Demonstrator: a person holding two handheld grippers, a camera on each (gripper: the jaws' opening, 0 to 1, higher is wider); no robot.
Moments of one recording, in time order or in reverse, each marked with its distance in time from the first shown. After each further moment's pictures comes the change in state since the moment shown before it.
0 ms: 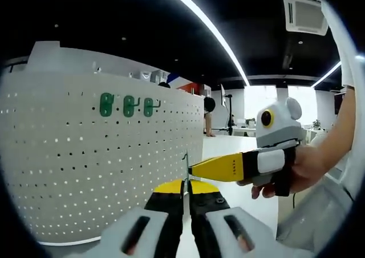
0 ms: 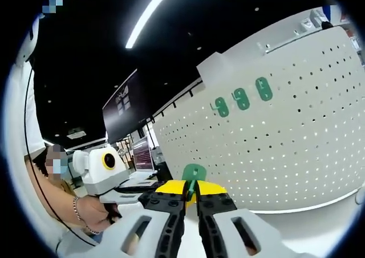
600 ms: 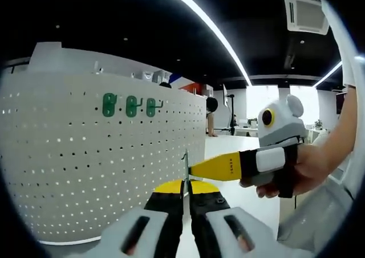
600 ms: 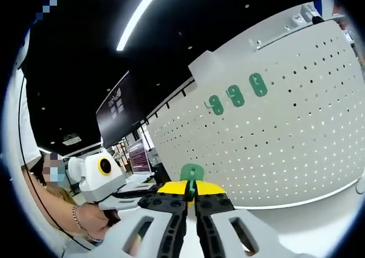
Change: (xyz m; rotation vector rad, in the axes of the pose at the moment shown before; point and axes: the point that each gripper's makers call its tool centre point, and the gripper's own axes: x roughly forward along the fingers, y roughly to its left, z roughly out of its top) left arm -0.001 0.002 0.000 0.001 0.002 0.014; right arm 0.003 -0.003 -0.001 0.053 0.009 -0.045
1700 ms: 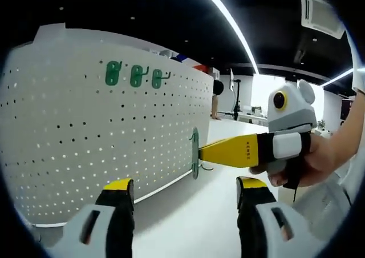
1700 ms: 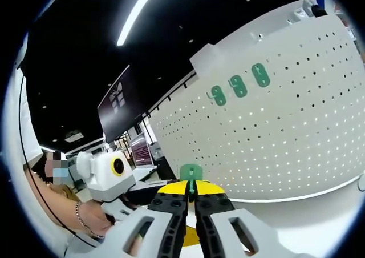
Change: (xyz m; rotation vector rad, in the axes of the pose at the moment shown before) left arm 0.003 0.005 -0.037 -0.068 0.161 0.028; right arm 0.001 0.005 -0.012 0.019 0.051 0.022
